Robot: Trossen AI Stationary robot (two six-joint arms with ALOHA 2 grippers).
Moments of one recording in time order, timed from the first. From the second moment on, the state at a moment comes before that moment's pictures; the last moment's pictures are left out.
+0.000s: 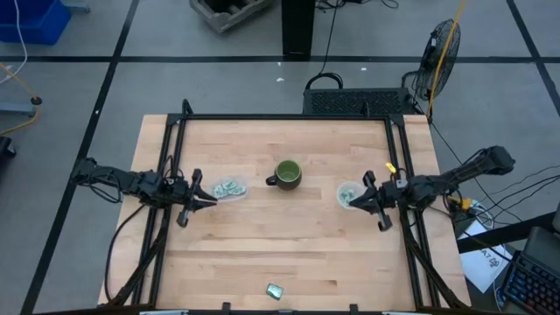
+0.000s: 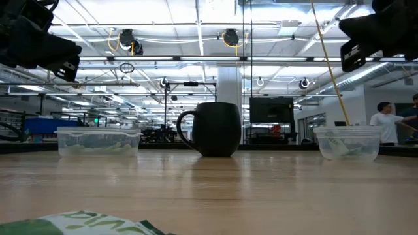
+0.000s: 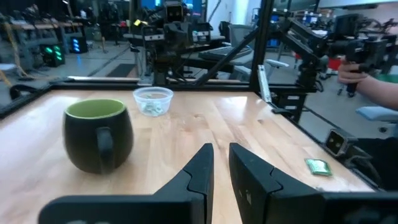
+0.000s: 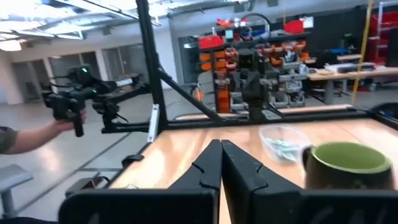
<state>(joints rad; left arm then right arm) -0.28 0.06 0.04 -0.04 -0.08 -0.08 0.36 0.41 0.02 0.51 0.18 0.11</state>
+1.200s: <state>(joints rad) -0.65 0.85 0.08 0.72 -0.26 -0.38 0.33 0.25 0.02 0.44 0.16 0.09</state>
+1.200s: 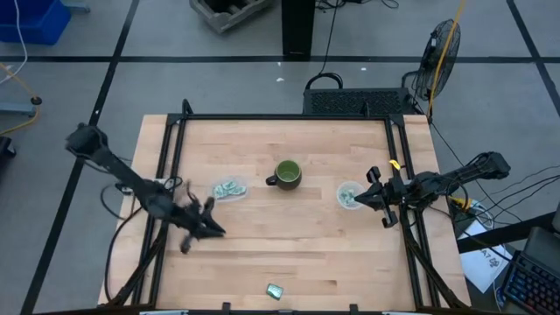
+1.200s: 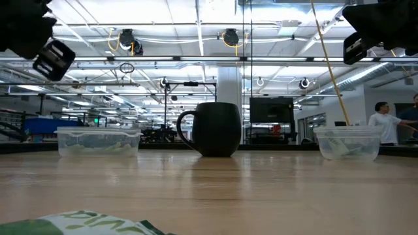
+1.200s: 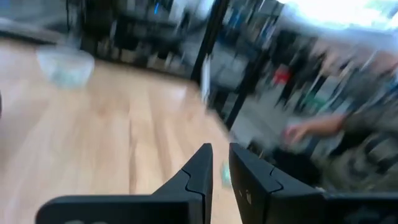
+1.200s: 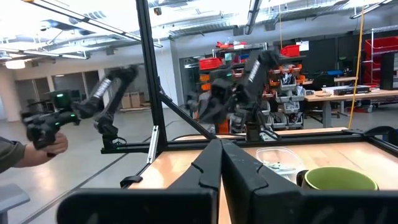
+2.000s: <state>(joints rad) -0.69 1.81 0.95 0.27 -0.26 -0.17 0.33 0.25 0.02 0.44 0.16 0.09</state>
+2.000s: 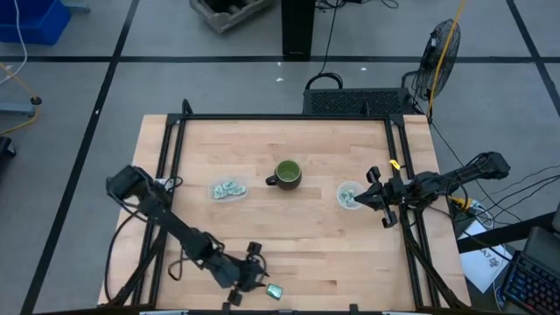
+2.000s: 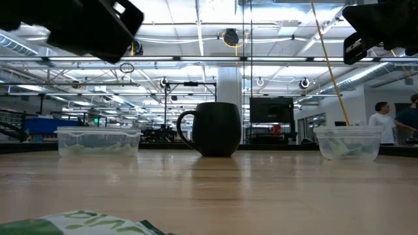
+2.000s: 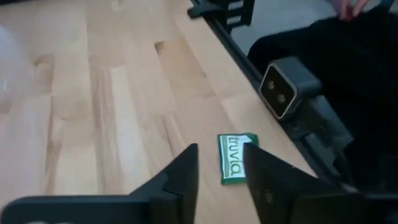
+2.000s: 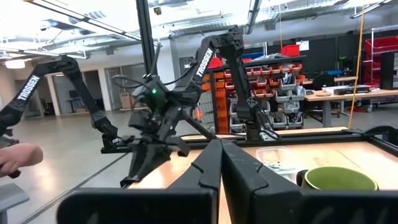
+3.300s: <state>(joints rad) -0.65 2.05 1.09 0.19 -0.12 -0.27 0.33 0.25 0.02 0.44 0.16 0.09</state>
